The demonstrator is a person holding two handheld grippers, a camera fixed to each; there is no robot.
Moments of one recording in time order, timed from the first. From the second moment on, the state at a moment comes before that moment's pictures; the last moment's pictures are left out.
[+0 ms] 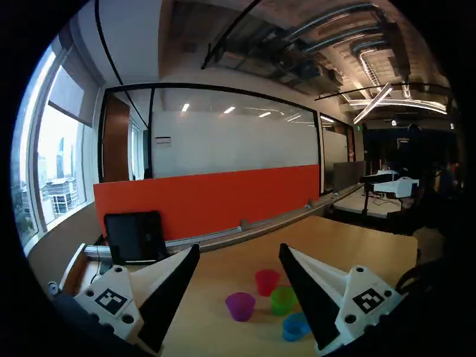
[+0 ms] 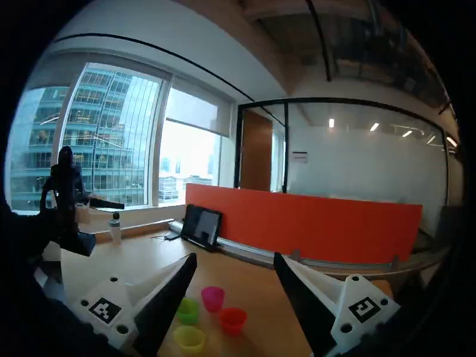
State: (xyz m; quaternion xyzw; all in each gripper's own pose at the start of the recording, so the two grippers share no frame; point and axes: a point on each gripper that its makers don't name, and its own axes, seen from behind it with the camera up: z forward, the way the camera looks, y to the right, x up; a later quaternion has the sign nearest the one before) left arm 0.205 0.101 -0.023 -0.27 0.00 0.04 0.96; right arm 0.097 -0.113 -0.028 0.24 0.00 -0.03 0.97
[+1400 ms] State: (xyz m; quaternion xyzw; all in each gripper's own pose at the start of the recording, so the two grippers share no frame) left arm 0.031 0.172 -0.052 -0.41 -0.13 0.08 0.90; right arm 0.016 -0.175 -0.010 0.35 -0.10 -0.12 0.92
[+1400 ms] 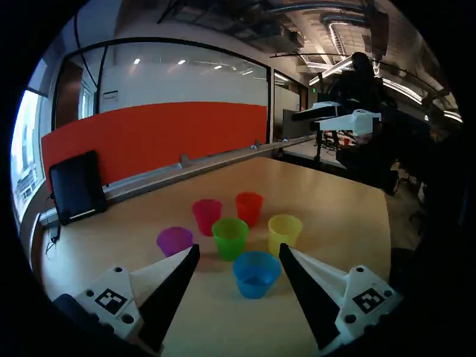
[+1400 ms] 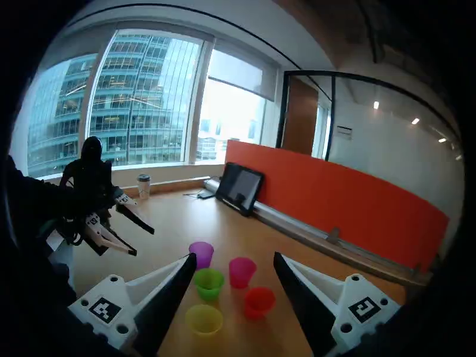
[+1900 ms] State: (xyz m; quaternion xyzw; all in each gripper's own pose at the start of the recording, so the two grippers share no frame) left arm -0.019 0.189 -0.057 -0.43 -0.17 0.11 0.88; right arm -0.023 -0.185 0.009 0.37 -0.14 -0.13 0.91
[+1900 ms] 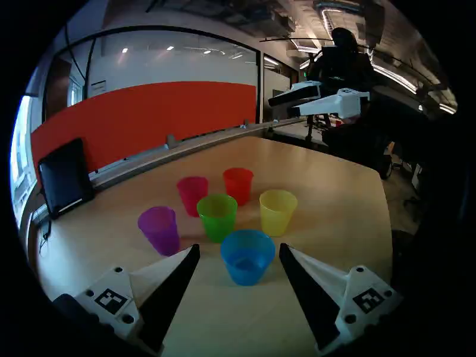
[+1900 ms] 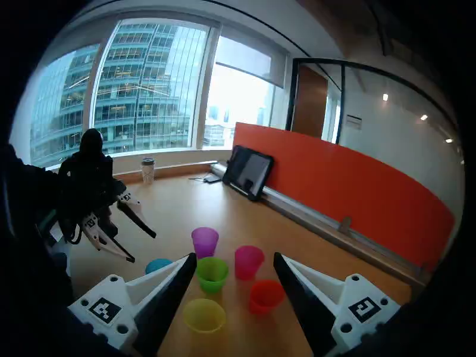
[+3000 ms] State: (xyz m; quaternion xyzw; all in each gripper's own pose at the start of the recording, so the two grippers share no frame) left arm -0.085 0.236 -0.037 -0.46 -0.25 0.16 0.83; right arm -0.047 -0.176 0.027 0.36 -0.16 -0.14 0.91
